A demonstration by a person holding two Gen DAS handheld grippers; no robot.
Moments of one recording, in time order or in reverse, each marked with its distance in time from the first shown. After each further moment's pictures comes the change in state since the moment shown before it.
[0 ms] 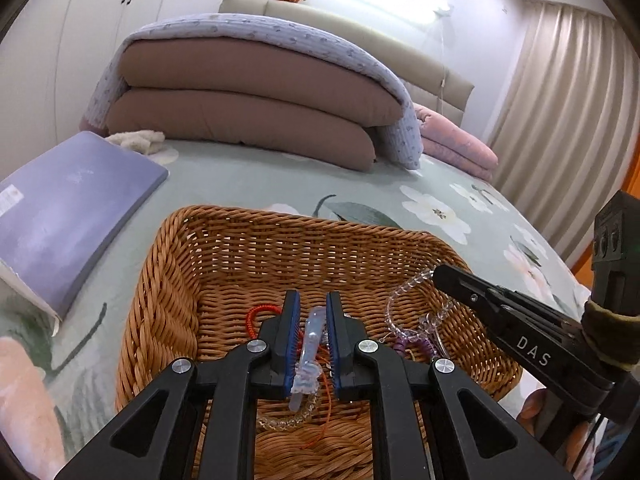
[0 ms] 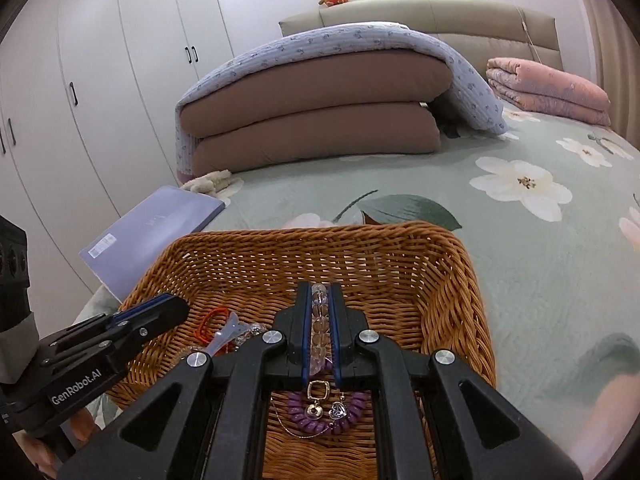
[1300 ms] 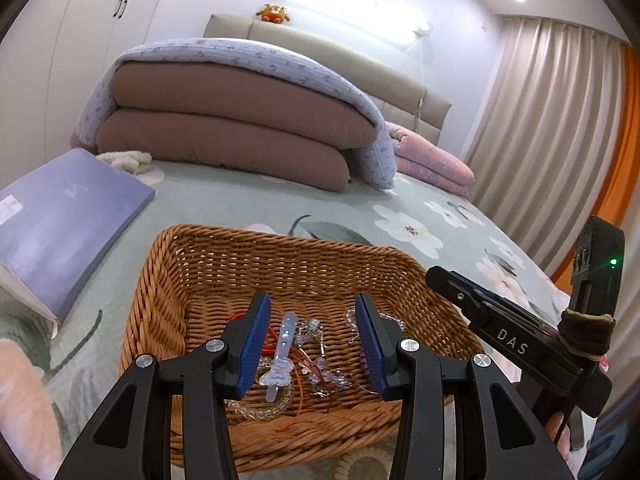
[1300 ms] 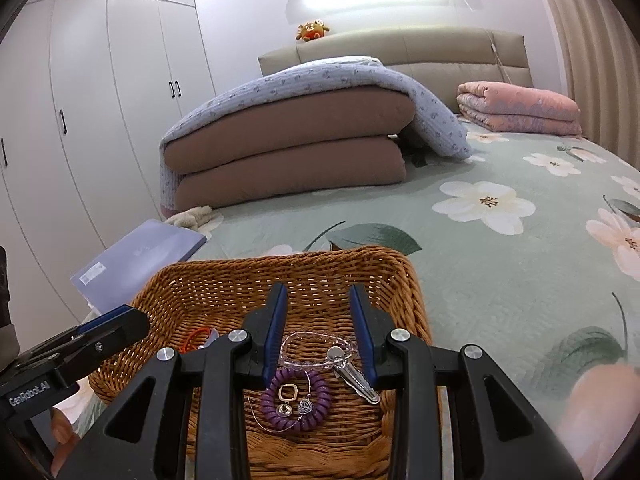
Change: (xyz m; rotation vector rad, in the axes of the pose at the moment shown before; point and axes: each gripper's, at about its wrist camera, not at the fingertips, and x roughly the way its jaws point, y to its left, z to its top) left arm -0.033 -0.010 -0.006 0.018 -0.082 -0.083; right arm -0.040 -0.013 -0.005 0.035 -0.148 -0.077
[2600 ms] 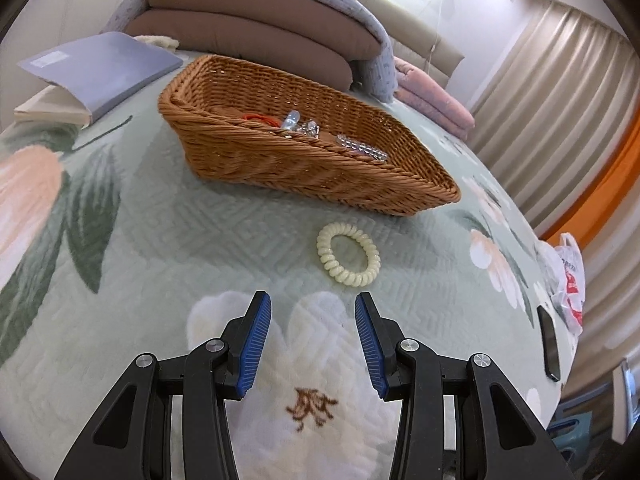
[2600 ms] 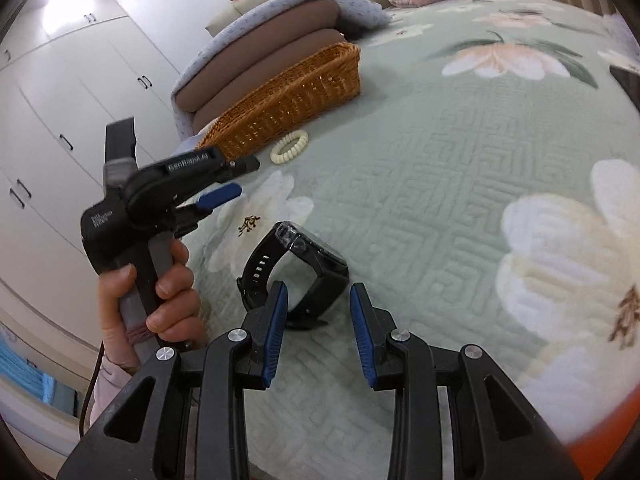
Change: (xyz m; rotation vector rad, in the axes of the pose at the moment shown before) left arm -0.060 -0.005 -0.123 -0.114 0.264 -0.016; right arm -0.223 0.048 -0.229 0.373 0.249 0.032
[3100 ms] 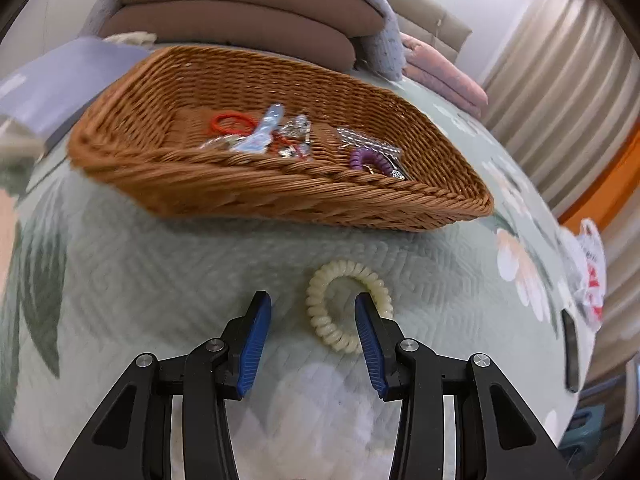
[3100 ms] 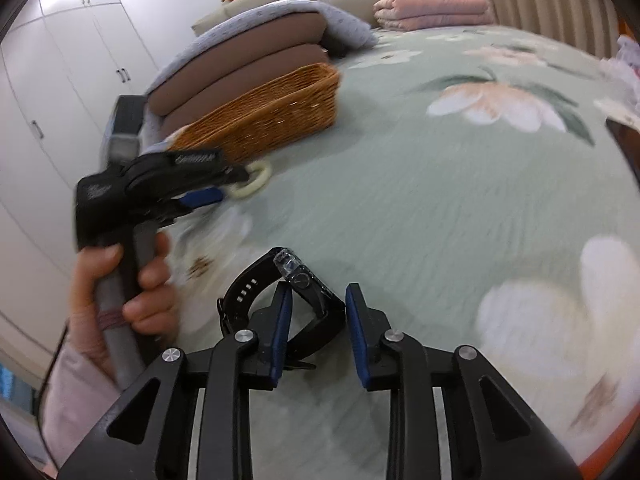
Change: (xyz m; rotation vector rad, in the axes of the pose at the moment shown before) left arm 0.054 -0.020 0.041 0.059 0.081 0.070; right arm 0.024 -0.008 0.037 -0.086 -0.049 -0.160
